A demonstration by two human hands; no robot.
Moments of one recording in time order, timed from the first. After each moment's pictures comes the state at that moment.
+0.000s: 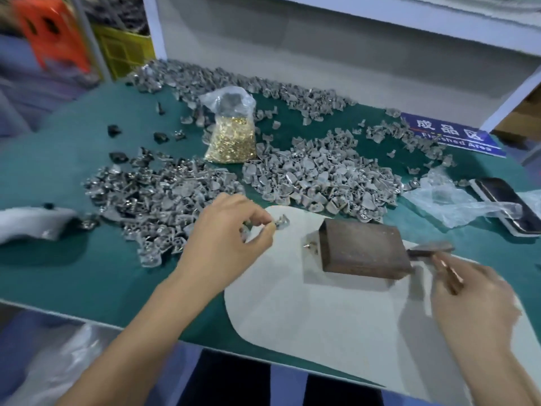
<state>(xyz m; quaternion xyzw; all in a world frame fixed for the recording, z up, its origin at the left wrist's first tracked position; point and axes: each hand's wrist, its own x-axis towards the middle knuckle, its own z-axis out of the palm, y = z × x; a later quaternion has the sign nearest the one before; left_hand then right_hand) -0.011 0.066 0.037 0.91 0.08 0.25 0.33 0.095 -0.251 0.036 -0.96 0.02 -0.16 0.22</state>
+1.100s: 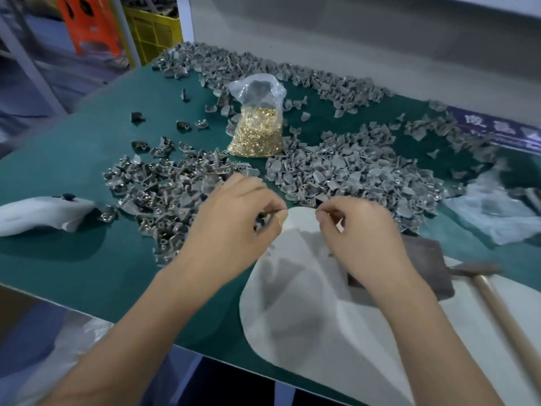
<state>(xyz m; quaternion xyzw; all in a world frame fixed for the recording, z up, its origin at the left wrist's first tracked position) -0.011 0.094 0.051 0.93 0.10 0.25 0.25 0.115 -0.073 0.058 -0.92 -0.35 0.00 0.19</state>
